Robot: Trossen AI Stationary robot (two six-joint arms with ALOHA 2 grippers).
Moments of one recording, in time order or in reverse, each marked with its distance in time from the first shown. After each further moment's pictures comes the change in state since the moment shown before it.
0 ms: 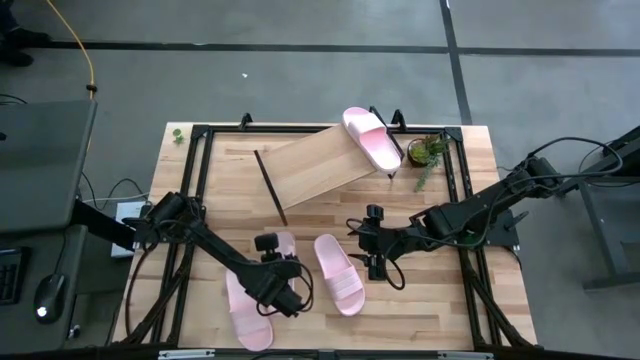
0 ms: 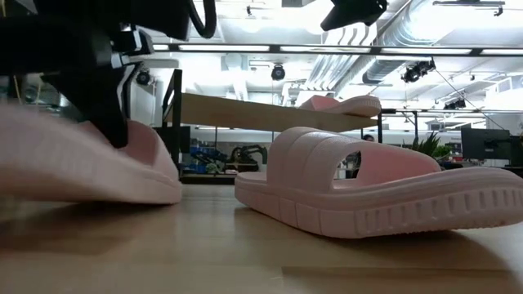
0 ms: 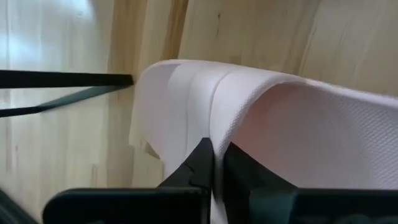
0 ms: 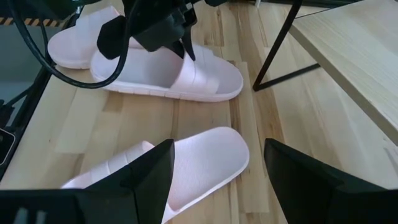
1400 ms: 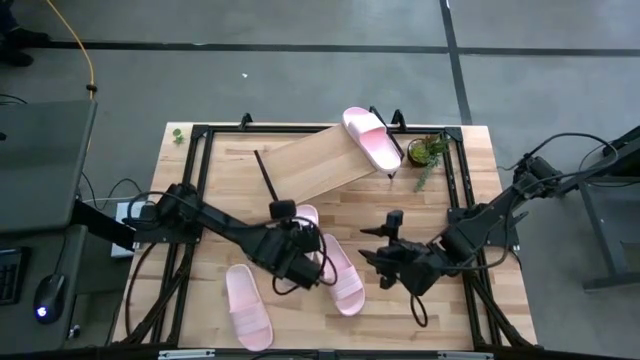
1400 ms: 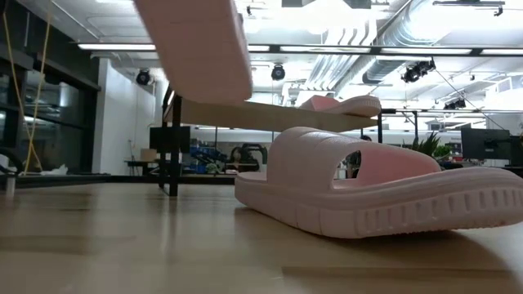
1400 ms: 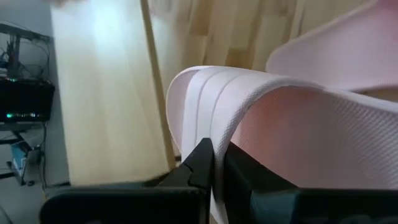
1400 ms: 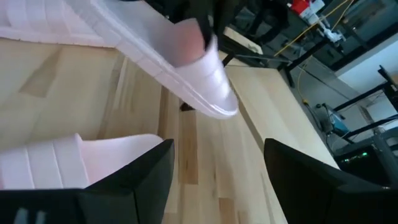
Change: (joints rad) left arm 0.150 -0.010 0.506 -0.338 -0.192 0.258; right arm 0.224 -0.001 0.077 -0.130 0.506 -0.204
